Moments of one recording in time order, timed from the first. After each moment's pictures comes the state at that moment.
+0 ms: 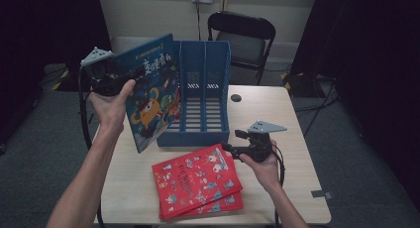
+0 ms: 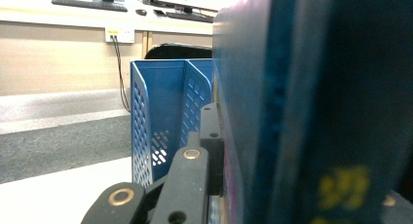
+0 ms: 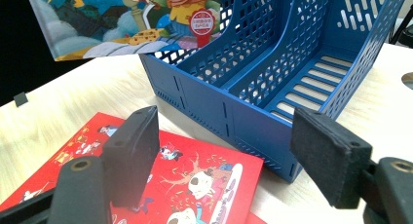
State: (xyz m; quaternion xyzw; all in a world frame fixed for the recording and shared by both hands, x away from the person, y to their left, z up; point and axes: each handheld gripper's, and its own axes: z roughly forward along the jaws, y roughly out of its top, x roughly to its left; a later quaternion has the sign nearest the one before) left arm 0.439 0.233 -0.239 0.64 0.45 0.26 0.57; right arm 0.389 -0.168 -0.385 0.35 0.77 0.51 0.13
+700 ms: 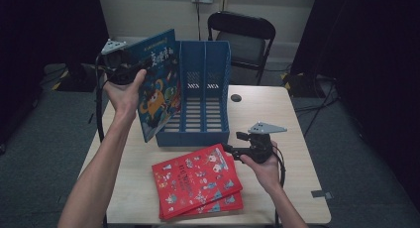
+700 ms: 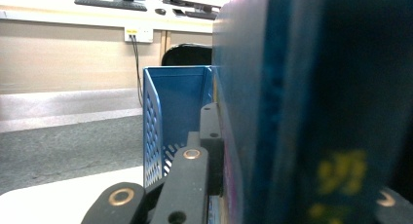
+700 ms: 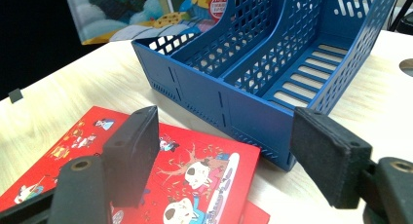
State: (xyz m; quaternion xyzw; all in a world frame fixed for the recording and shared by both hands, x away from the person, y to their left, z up) left arm 0.485 0.210 -0.243 0.63 0.48 0.29 0.54; right arm 0.388 -0.171 -0.391 0.36 0.78 0.50 0.13
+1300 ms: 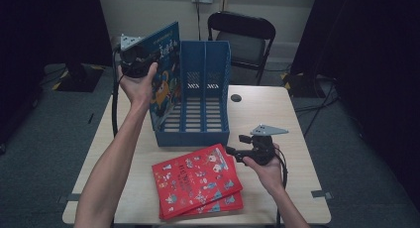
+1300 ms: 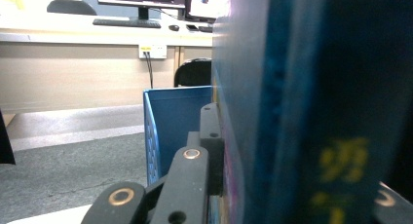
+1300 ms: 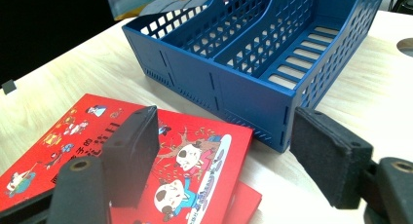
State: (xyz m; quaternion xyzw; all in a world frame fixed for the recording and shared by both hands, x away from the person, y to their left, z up) left arm 0.515 0.190 -0.253 0.61 0.47 0.33 0.54; right arm 0.389 -0.179 -0.401 0.37 0.78 0.48 0.12
